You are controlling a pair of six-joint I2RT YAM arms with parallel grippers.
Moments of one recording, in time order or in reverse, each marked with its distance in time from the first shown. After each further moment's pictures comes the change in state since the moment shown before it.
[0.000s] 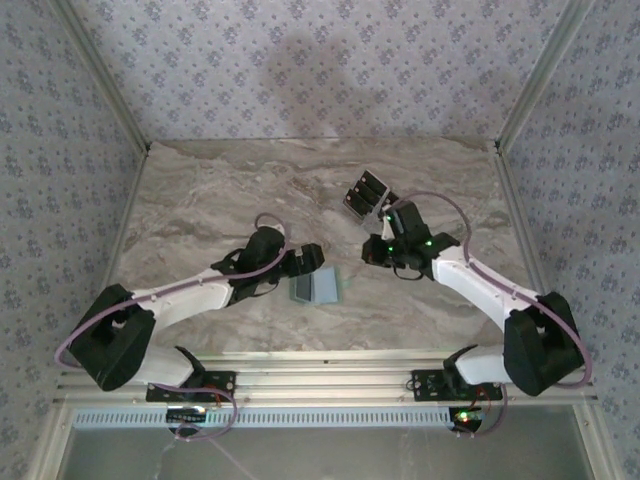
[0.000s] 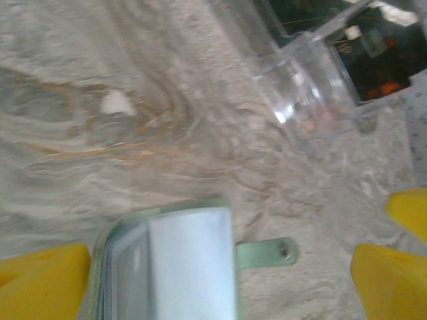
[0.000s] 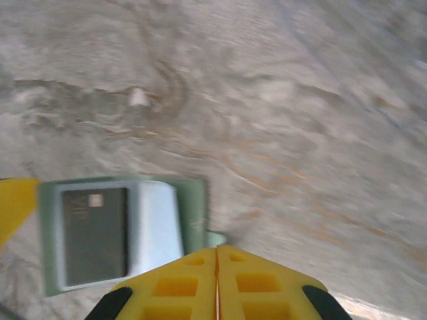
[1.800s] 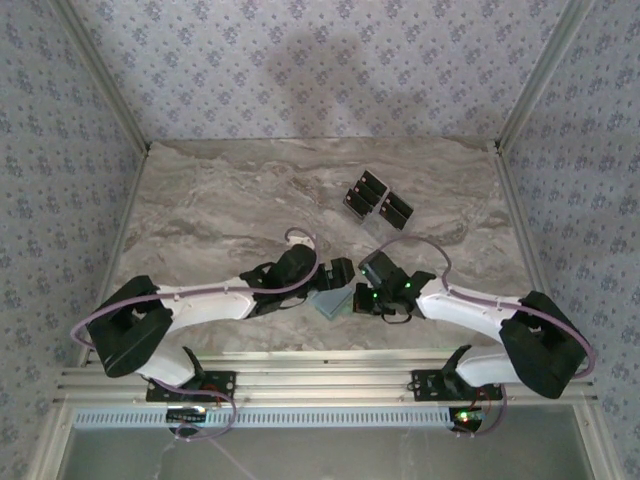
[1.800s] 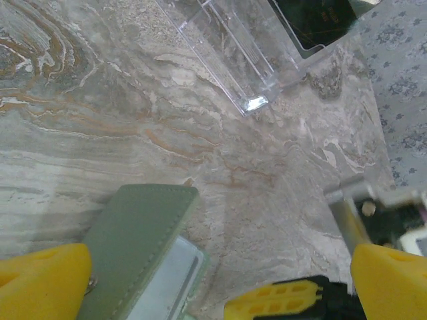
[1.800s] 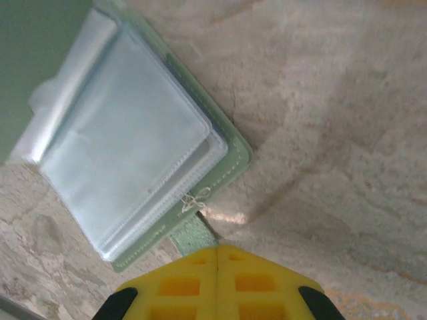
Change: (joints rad) left arm -0.220 0.072 0.012 0.094 -0.148 -0.106; right arm 0.318 -0.002 -0.197 0.083 0.128 0.224
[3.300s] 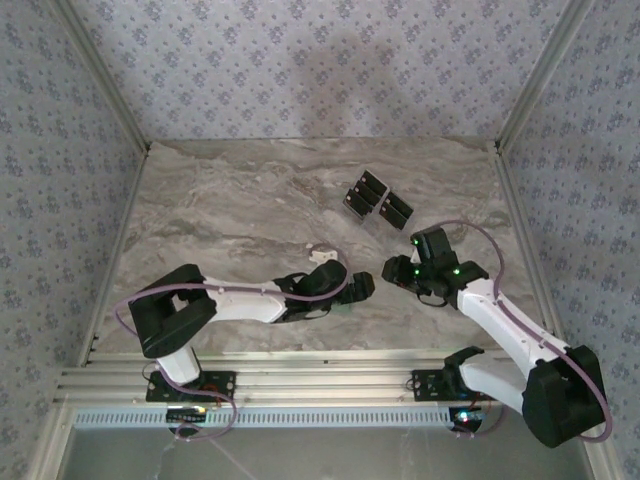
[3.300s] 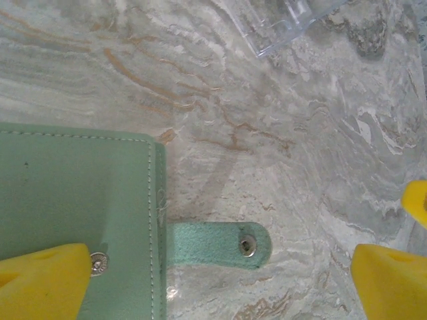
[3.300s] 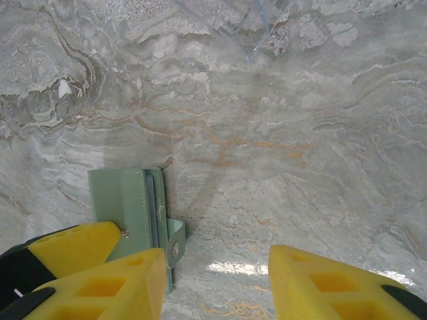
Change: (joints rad) left arm -0.131 0.227 0.154 -0.047 -0.085 -0.107; right arm -0.383 -0.257 0.026 -0.188 -0.088 -0.129
